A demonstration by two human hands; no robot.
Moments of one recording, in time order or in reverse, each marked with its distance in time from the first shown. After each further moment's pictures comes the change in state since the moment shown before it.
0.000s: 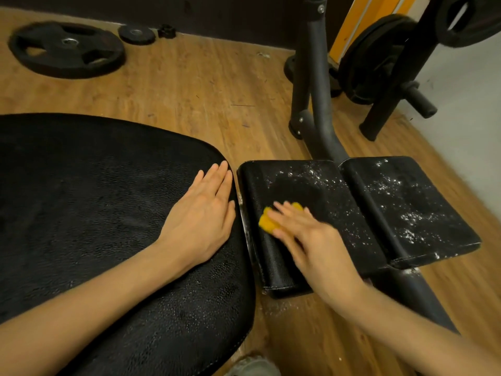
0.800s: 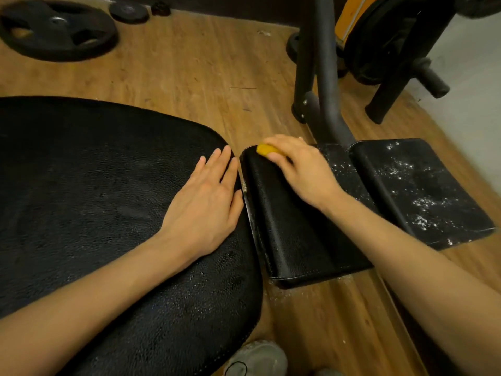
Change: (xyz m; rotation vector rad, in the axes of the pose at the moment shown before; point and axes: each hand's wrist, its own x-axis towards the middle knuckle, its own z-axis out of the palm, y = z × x) left_hand 0.001 0.002 -0.001 -0.007 -0.008 0.006; right_hand 0.112 0.044 0.010 -0.065 0.016 -0.025
